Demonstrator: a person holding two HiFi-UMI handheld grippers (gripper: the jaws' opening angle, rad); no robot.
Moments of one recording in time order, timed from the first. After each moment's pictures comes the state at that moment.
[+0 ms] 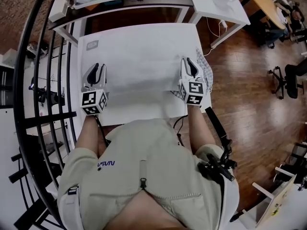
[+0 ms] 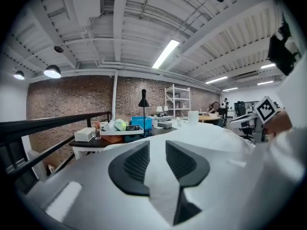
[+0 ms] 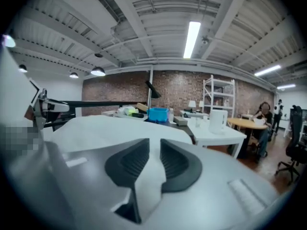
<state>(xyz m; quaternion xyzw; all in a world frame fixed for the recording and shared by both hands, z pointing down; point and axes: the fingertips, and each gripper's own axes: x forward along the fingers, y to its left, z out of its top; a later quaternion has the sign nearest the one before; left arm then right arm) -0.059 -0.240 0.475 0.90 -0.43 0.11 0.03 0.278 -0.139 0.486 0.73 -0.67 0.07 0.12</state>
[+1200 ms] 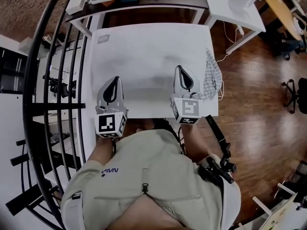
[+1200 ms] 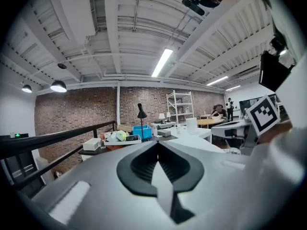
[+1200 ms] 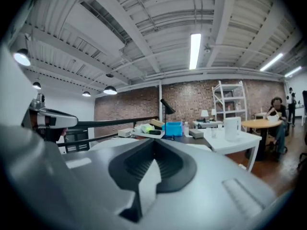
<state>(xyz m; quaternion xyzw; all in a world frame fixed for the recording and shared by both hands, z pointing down) -0.026 -0.116 0.403 0.88 -0.47 0.08 -0.02 0.186 -0.102 0.415 0.69 -0.73 0.03 0.03</state>
